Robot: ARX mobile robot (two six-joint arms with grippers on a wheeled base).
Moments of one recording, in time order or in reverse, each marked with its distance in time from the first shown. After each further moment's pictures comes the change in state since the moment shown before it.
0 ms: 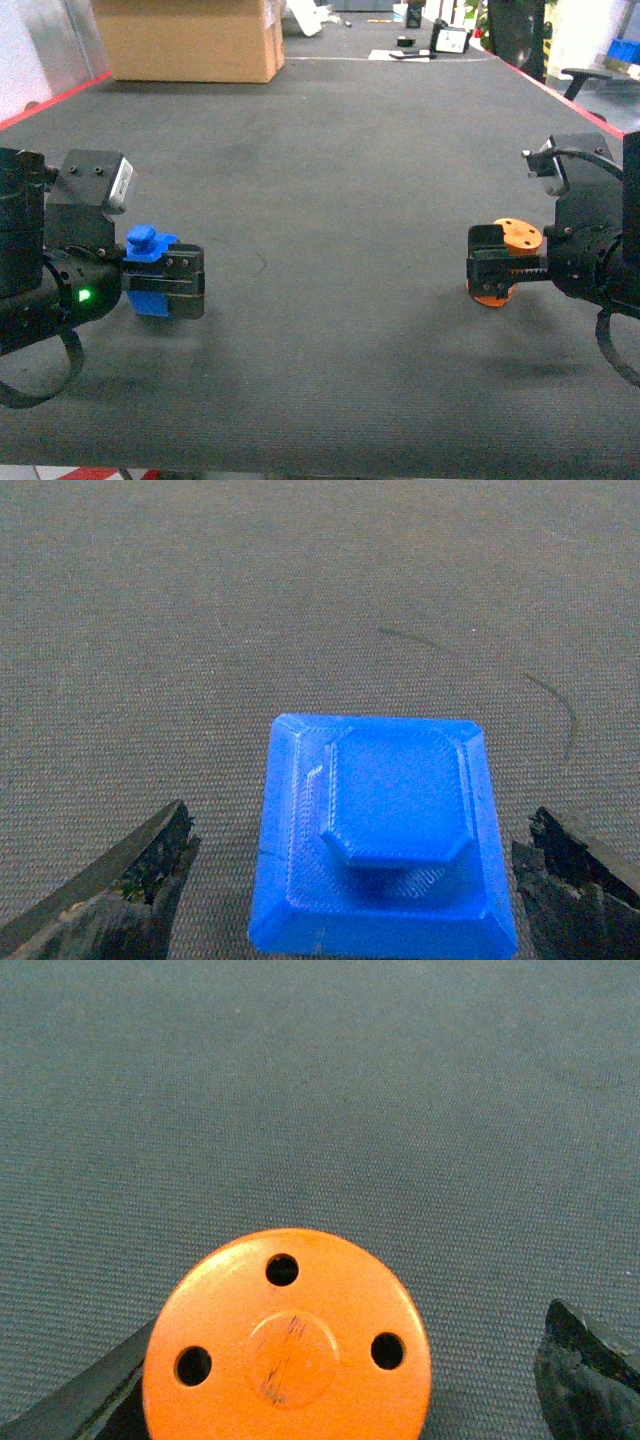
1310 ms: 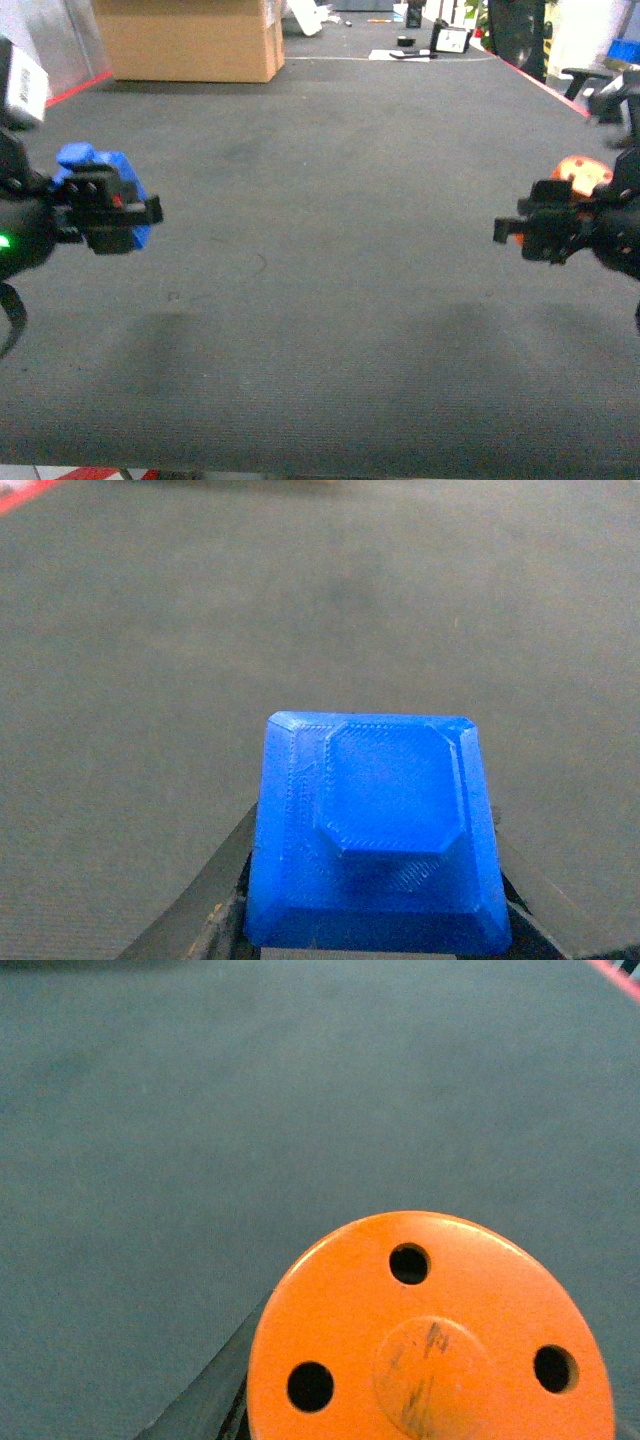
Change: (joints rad) left arm -0.019 -0.271 -0.167 0.148 -0.077 -0.049; right arm 0.010 -0.174 -0.158 0.183 0.037 0.034
